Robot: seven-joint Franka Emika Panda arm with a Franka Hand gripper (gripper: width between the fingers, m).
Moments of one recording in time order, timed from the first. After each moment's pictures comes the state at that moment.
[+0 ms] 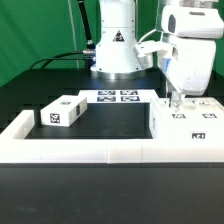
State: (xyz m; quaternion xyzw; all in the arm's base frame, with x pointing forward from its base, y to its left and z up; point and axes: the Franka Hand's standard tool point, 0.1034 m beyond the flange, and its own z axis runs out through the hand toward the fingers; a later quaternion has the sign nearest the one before) arm 0.580 0.057 0.059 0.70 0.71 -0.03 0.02
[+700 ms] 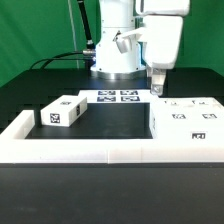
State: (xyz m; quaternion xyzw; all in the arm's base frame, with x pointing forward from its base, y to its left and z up) arm 0.542 0.027 0.084 0.74 0.67 0.03 0.06
